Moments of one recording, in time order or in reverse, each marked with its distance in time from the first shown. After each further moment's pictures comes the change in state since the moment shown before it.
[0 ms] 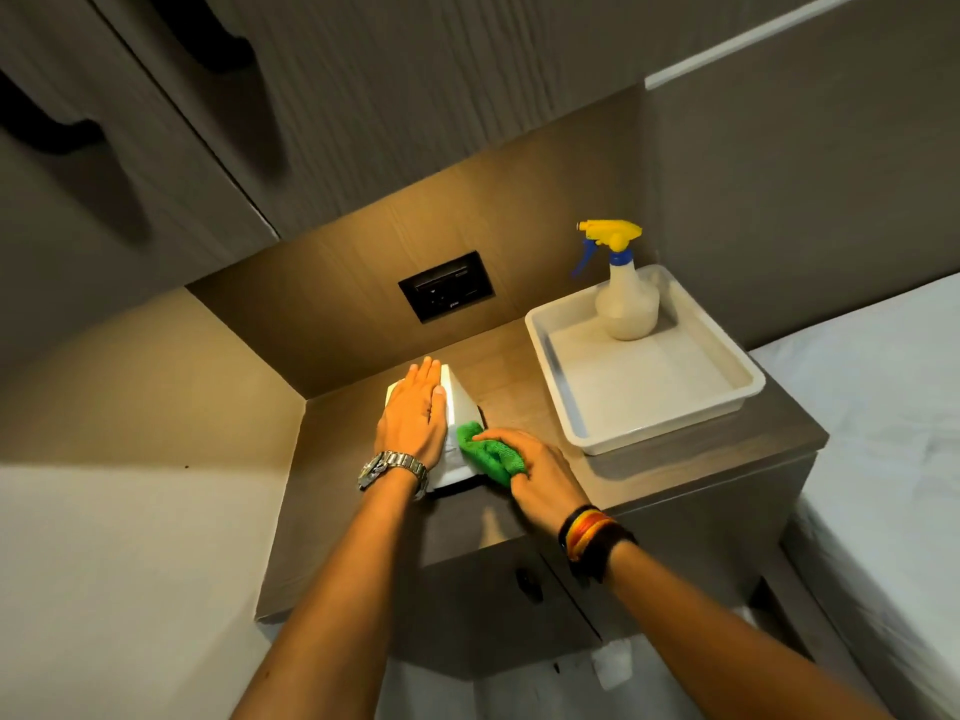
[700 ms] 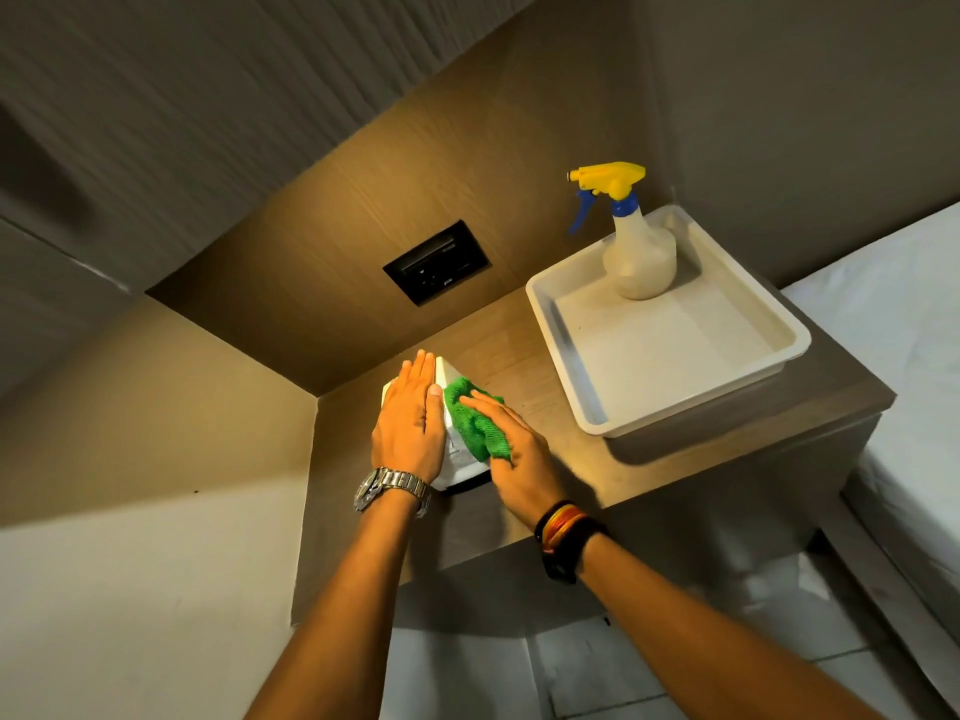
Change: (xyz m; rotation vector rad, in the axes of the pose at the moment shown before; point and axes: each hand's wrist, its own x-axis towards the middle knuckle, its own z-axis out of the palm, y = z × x) left_hand 0.001 -0.003 0.007 0.000 0.057 -0.012; right_hand 0.040 0.030 0.052 0.406 0.132 -0.097
